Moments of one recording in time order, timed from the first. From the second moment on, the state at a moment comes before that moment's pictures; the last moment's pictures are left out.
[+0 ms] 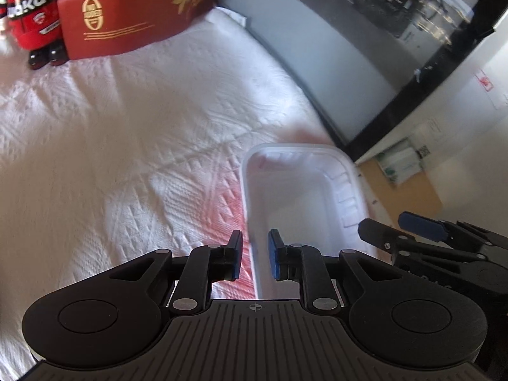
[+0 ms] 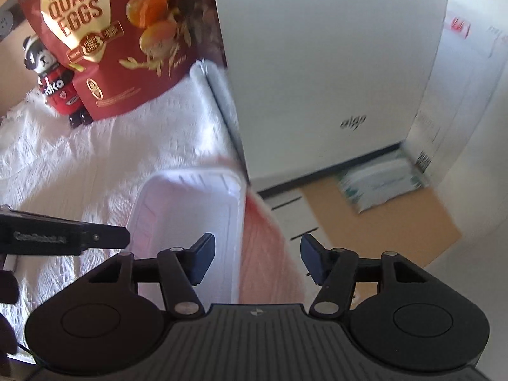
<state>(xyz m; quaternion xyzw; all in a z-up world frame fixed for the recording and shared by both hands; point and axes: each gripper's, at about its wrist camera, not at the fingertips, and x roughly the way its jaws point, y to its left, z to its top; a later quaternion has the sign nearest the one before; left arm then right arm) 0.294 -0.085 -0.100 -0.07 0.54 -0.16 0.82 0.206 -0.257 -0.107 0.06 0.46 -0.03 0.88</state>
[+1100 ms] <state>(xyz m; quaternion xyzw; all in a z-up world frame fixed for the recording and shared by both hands) 0.290 -0.089 -0.105 -0.05 0.54 -0.14 0.83 0.206 -0.262 -0.137 0.10 0.51 0.00 0.85</state>
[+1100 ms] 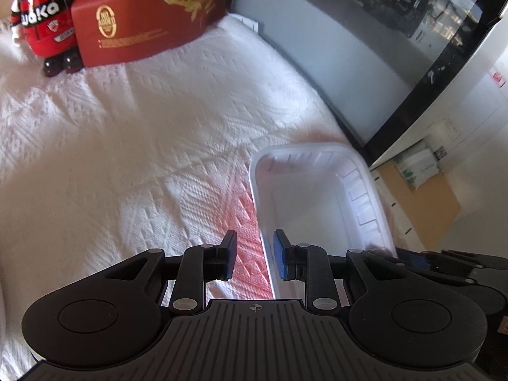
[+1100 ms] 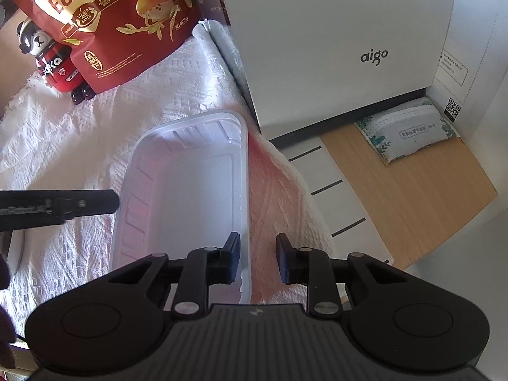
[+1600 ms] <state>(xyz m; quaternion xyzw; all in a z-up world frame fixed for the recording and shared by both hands) 0.285 -0.040 -0.115 -0.14 0.55 -0.14 0.81 0.227 -0.214 -0.126 0.03 0.50 0.06 0.86</state>
